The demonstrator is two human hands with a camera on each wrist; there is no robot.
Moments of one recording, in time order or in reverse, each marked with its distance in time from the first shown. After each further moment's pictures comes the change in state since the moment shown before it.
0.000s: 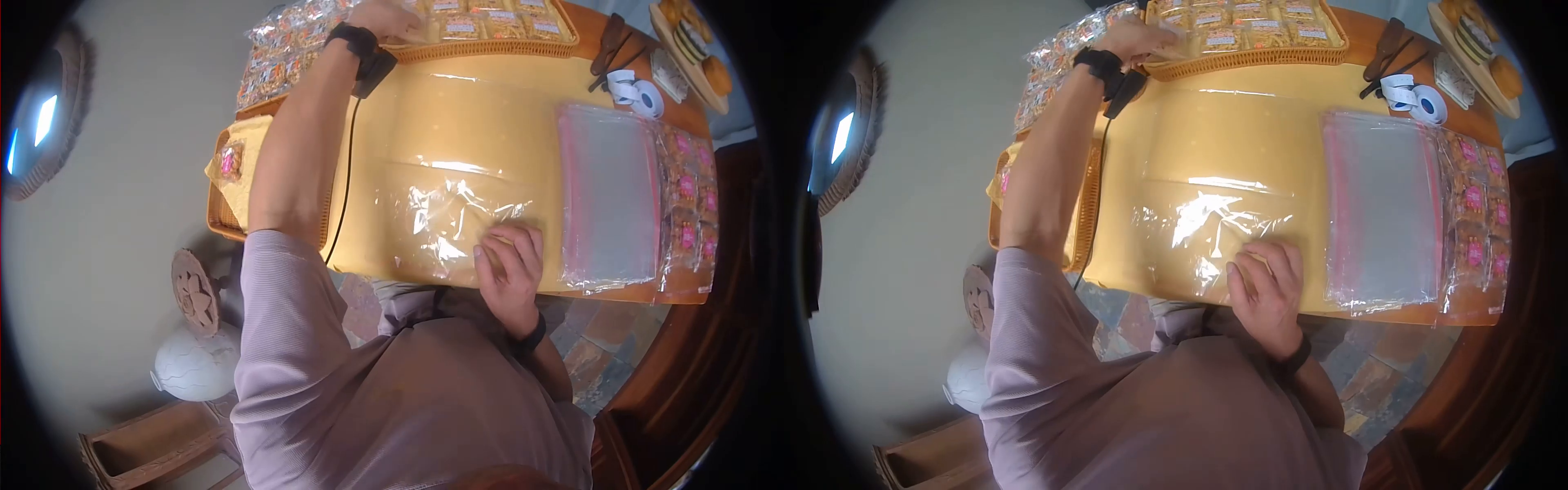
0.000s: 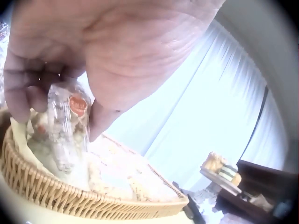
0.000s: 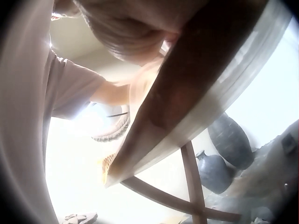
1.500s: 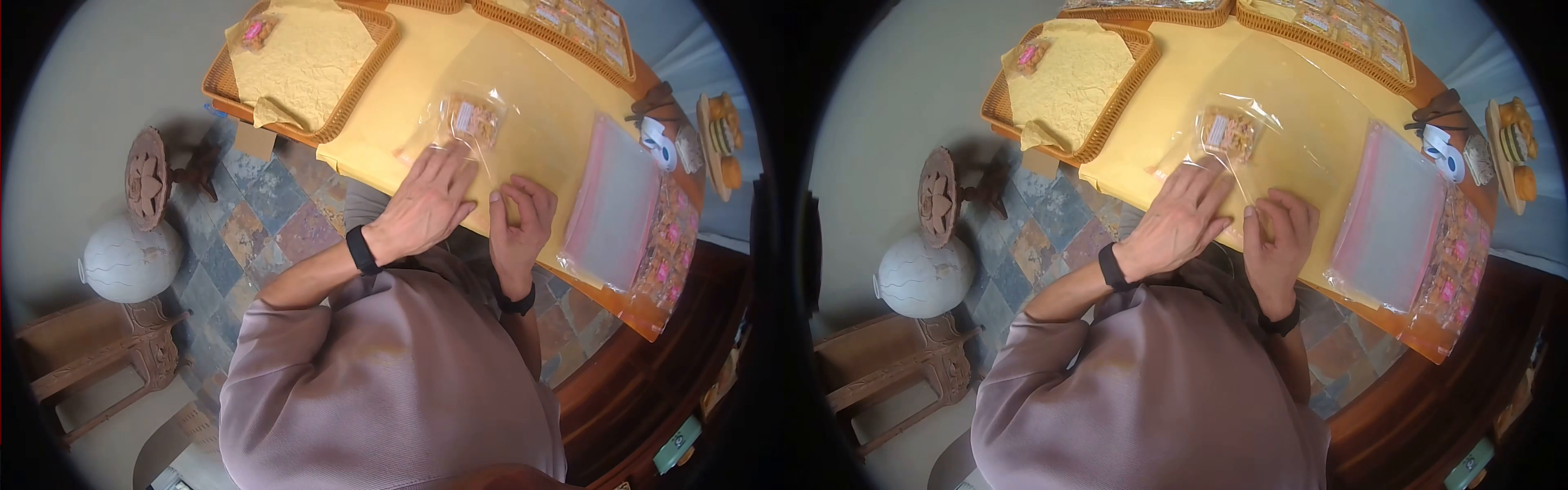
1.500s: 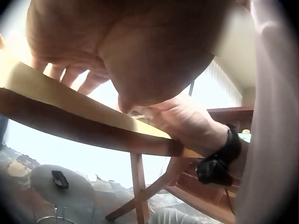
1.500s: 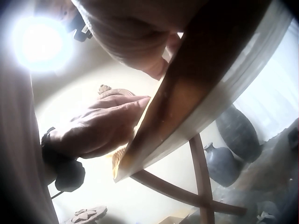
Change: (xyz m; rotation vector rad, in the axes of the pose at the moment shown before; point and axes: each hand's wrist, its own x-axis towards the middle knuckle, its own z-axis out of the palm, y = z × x) left_hand -0.352 -0.001 0.172 -0.178 0.309 0.433; right_hand -0.008 0.011 0.005 -0.052 -0.109 -0.055
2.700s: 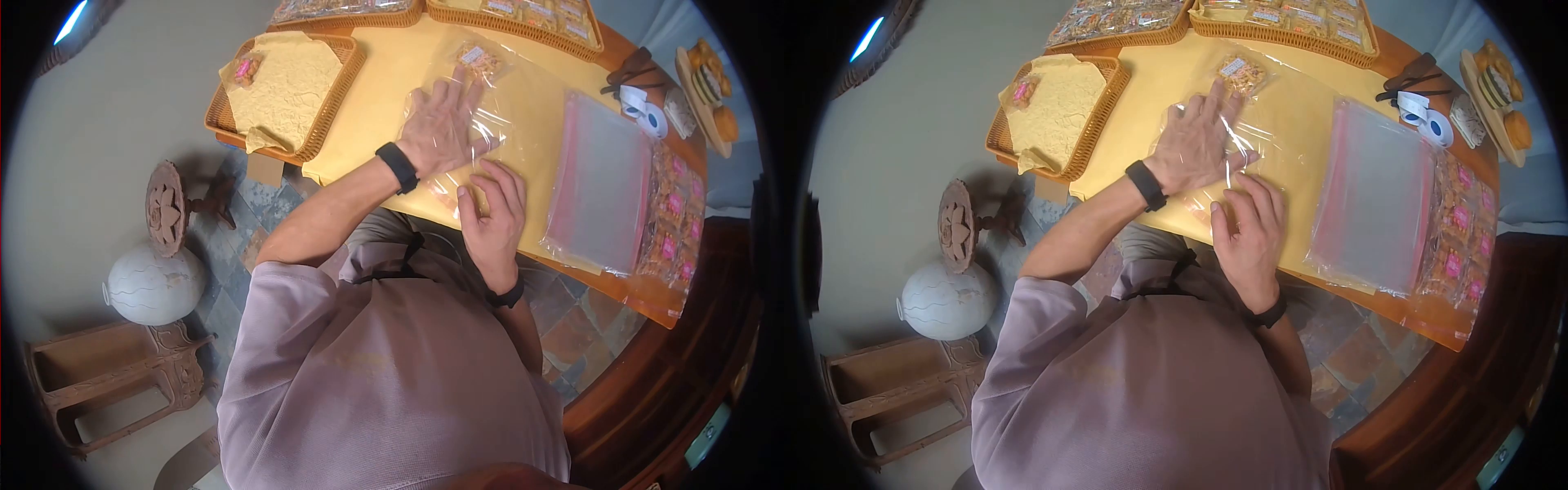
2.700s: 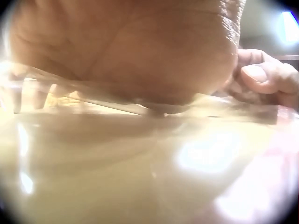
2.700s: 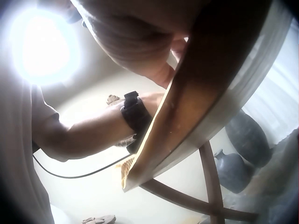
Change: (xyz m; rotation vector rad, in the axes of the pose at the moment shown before) left_hand 0.121 -0.009 0.014 0.419 -0.214 -0.097; right_hand 0.000 0.007 -0.001 0.087 0.025 -0.049
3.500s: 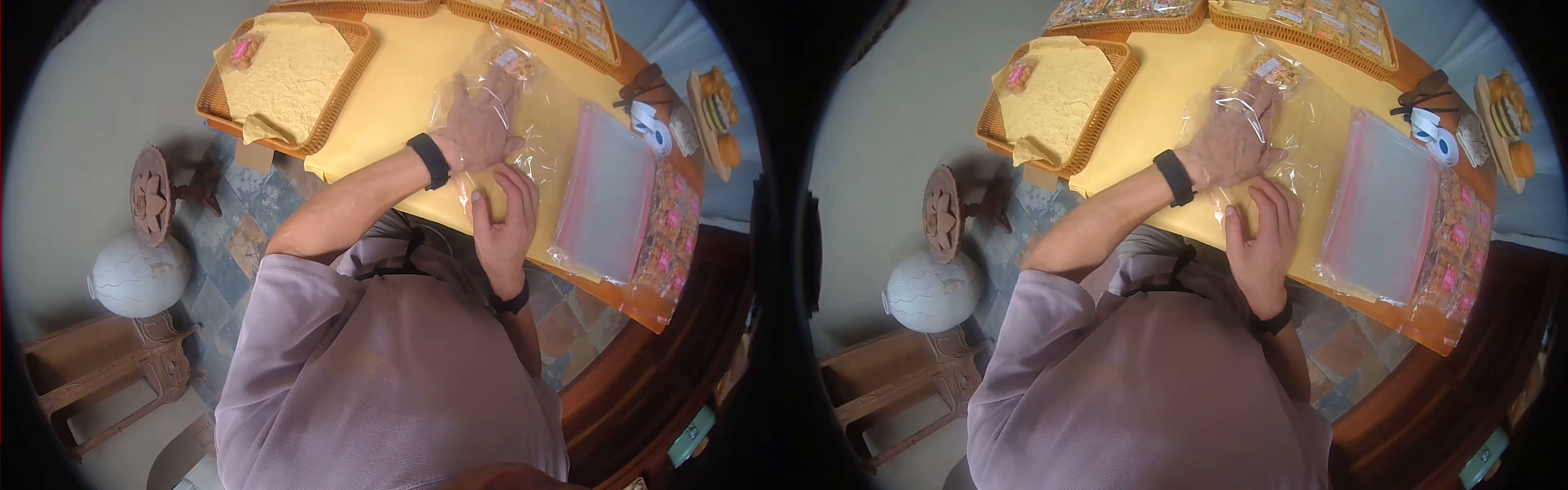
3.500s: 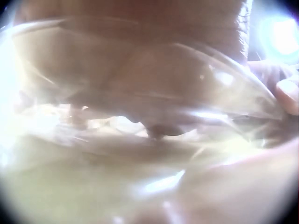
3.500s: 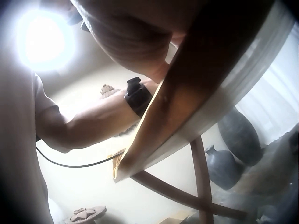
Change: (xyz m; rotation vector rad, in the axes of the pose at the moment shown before) left_hand 0.027 0.006 0.028 0.037 0.121 0.138; right_hand 0.002 -0.006 0.000 -0.091 -0.052 0.045
